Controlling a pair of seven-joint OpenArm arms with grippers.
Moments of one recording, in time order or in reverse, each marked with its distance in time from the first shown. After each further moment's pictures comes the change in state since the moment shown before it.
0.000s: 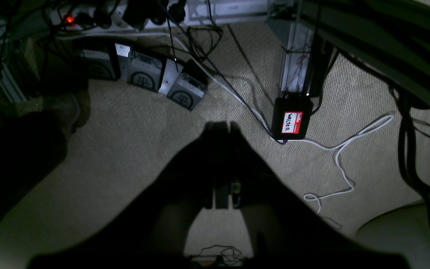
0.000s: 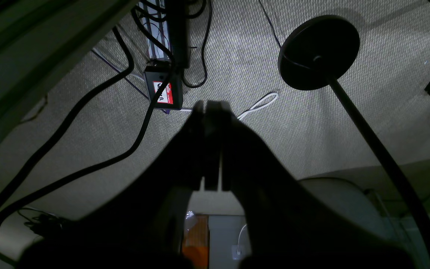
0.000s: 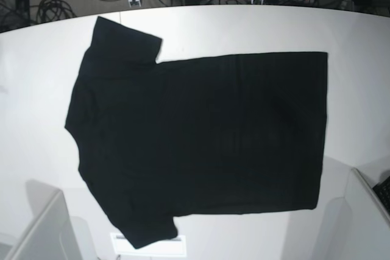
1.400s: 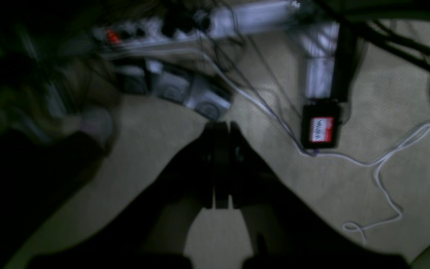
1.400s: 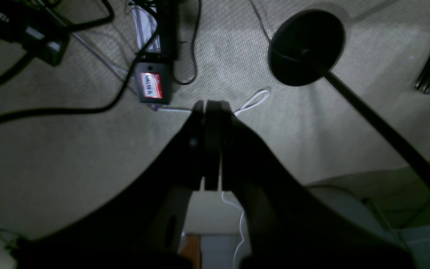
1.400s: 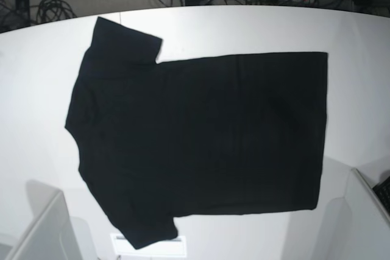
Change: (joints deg) left arm 28.2 -5.7 0.1 30.6 0.1 -0.1 -12.2; right arm -30.2 1.6 0.3 38.4 0.1 -0.6 0.1
